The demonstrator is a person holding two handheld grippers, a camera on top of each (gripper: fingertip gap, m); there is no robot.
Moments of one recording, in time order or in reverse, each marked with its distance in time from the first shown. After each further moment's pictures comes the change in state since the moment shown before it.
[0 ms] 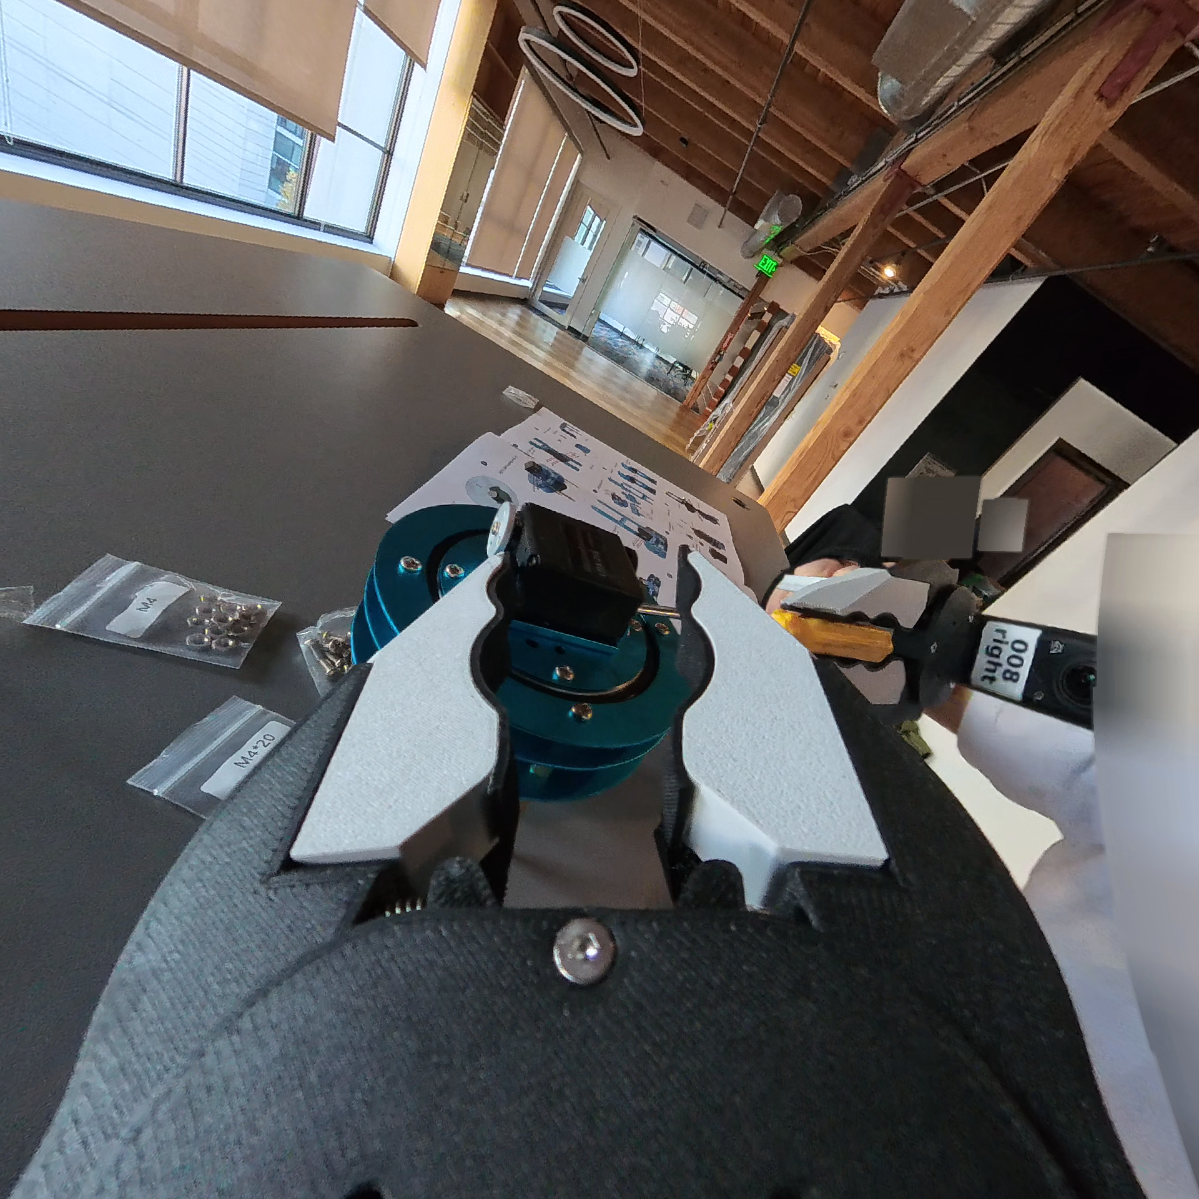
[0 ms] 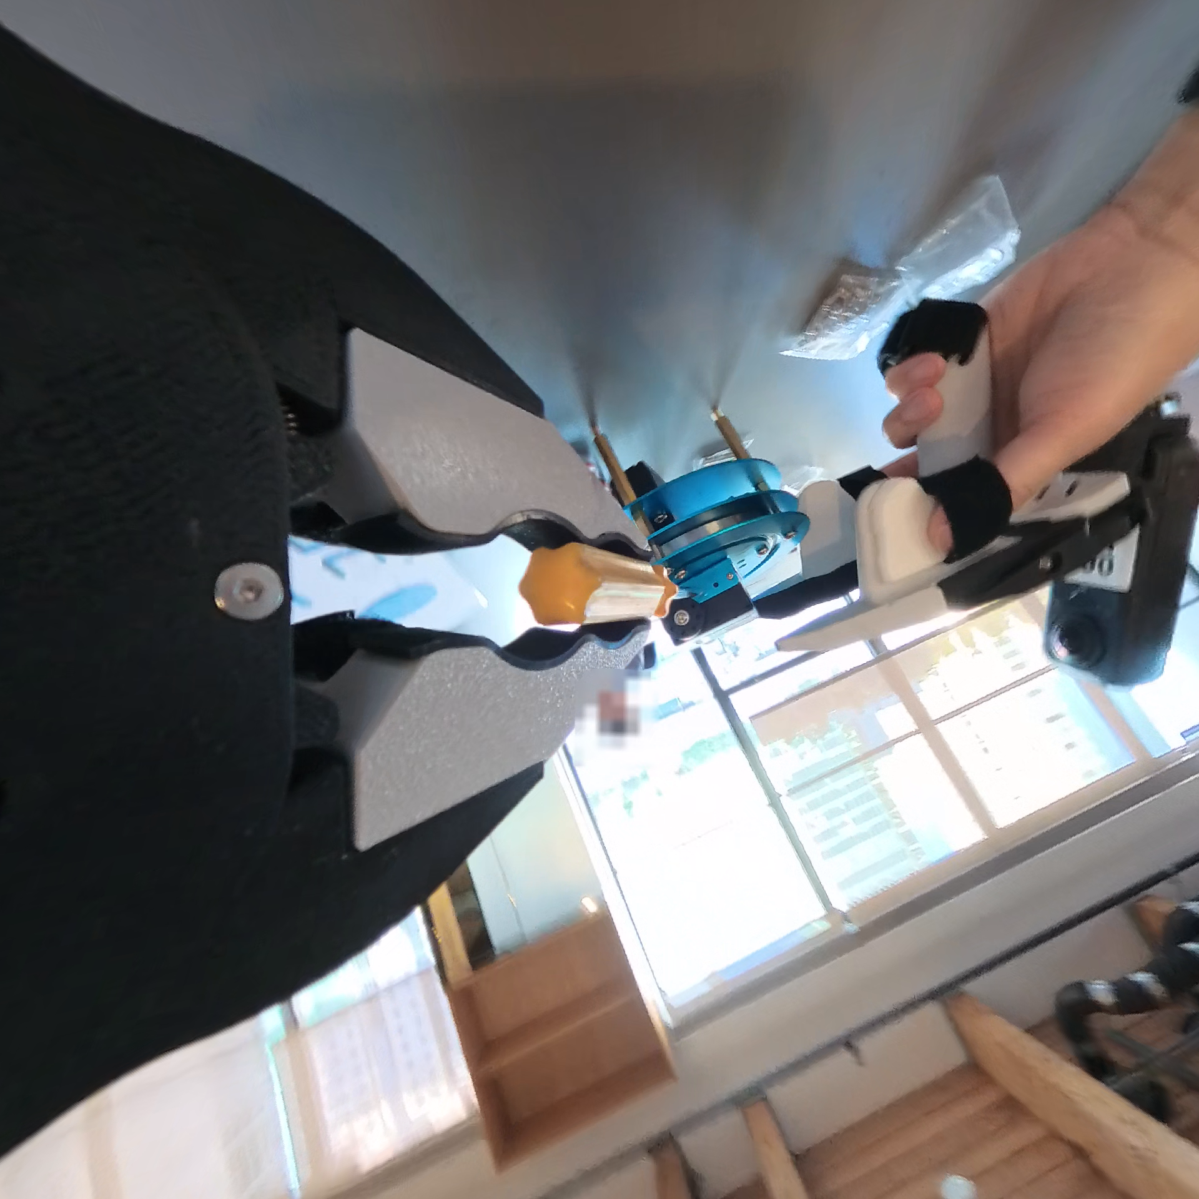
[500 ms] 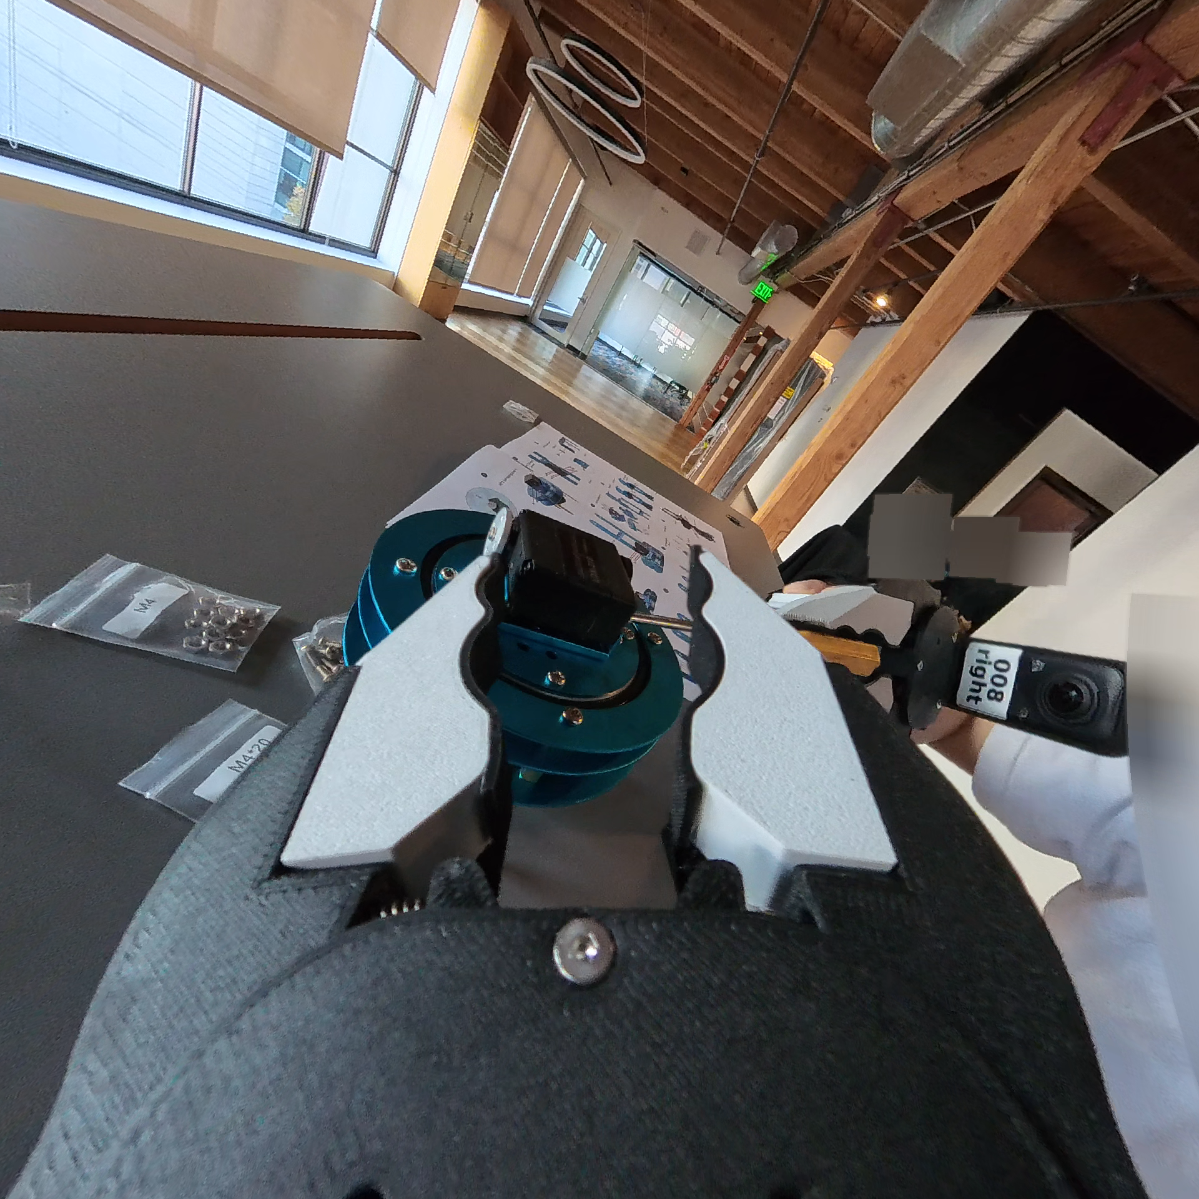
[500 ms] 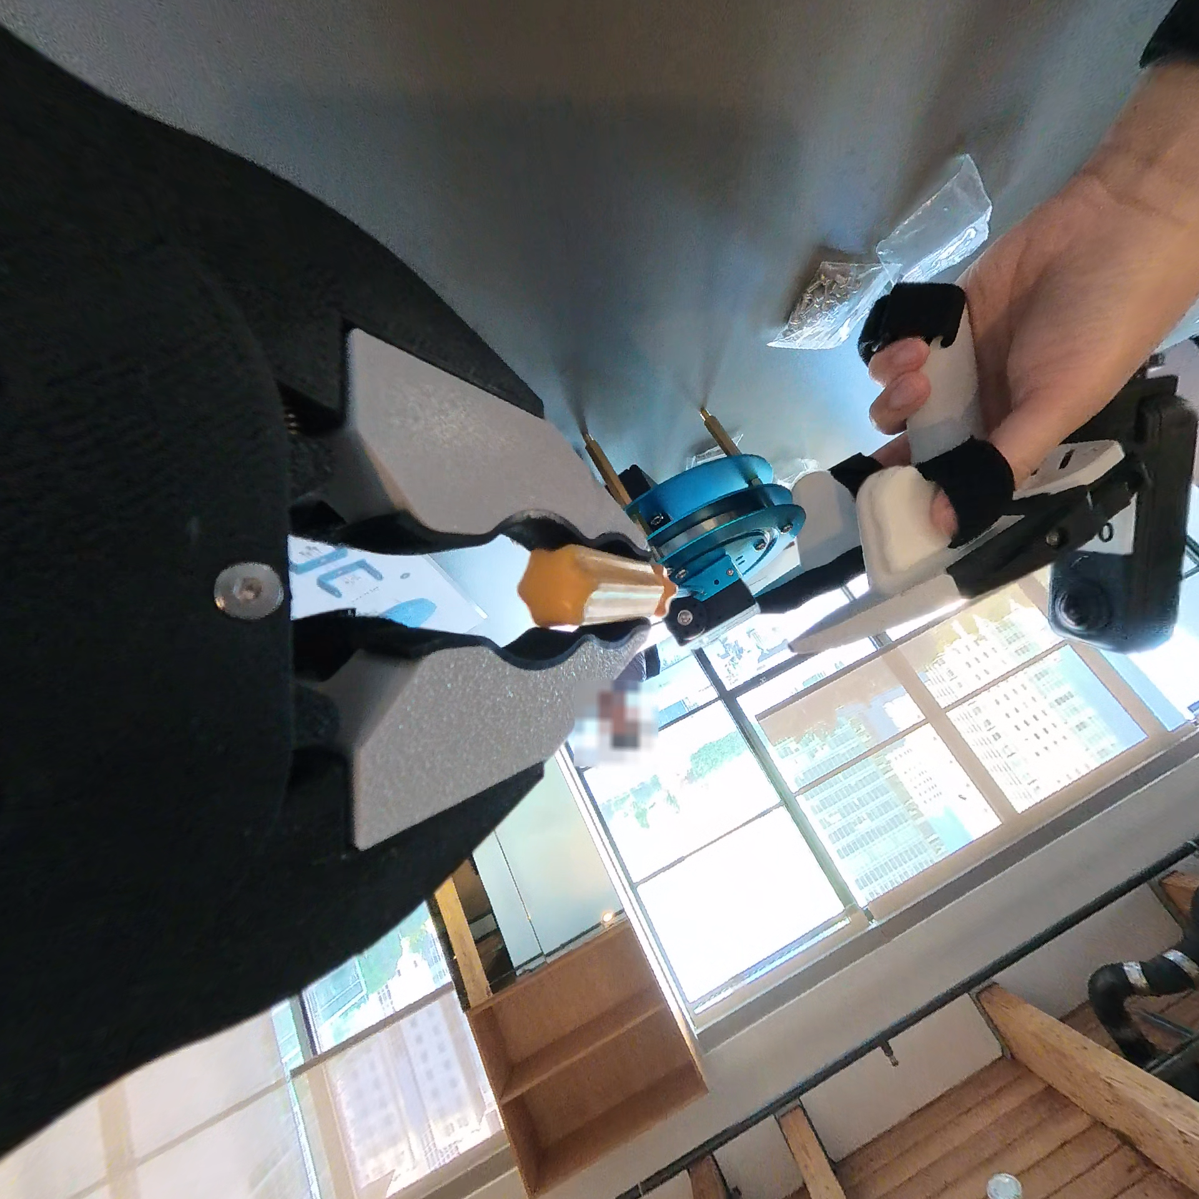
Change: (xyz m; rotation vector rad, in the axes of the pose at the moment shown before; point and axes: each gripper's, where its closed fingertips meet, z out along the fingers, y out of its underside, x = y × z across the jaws) left arm 0.000 -0.003 0.000 0.029 0.001 -0.027; right arm 0.002 0.003 0.002 0.004 0.020 0.051
